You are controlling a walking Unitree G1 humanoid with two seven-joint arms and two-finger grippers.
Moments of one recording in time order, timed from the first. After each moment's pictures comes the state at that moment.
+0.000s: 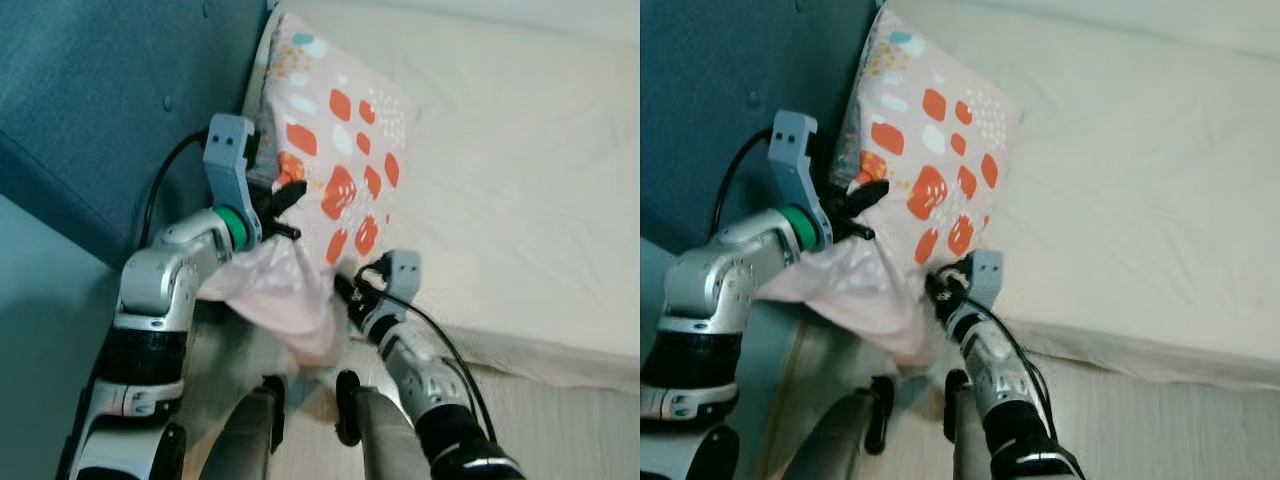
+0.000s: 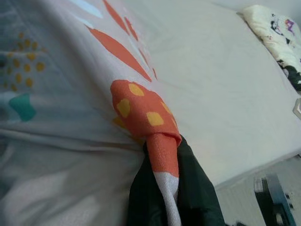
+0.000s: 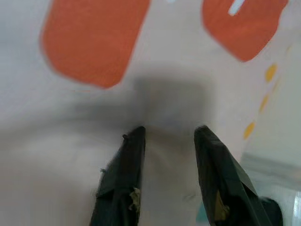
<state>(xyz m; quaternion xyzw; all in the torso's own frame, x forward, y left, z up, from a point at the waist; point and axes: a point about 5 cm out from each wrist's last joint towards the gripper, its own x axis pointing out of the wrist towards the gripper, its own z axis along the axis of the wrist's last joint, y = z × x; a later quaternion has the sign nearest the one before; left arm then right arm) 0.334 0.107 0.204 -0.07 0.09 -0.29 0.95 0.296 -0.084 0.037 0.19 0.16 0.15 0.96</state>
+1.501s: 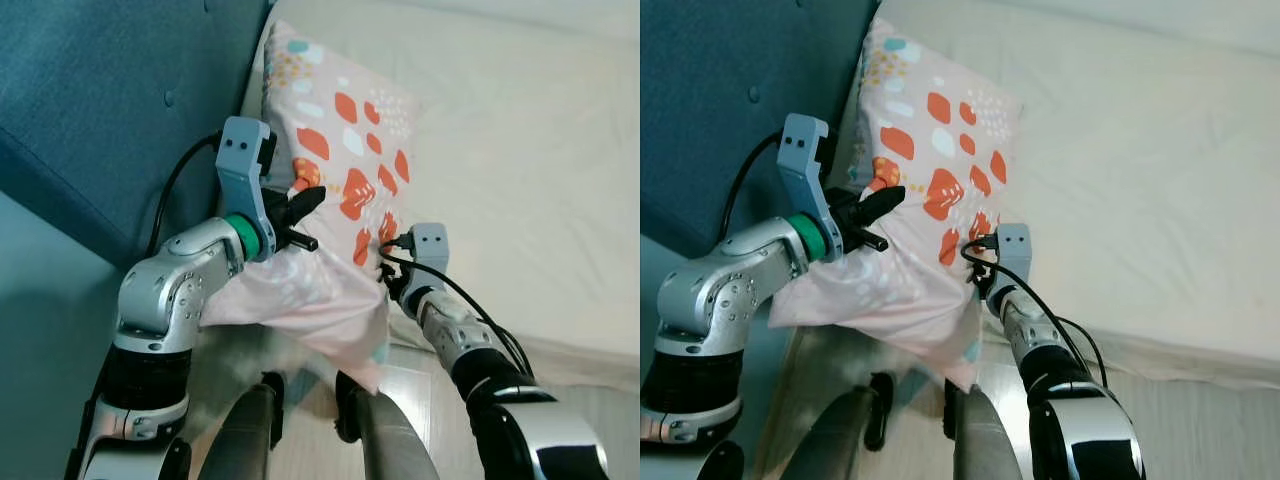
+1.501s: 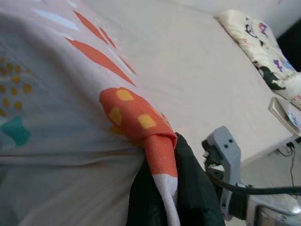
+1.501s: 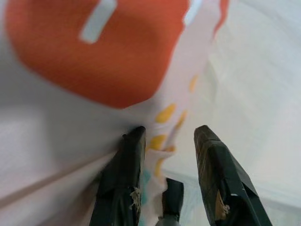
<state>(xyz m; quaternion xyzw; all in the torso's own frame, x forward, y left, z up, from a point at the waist) 0.308 0.089 0.218 -0.07 0.07 -0.33 0.94 0.346 -0.152 0.050 0.04 0.22 0.06 0.97</state>
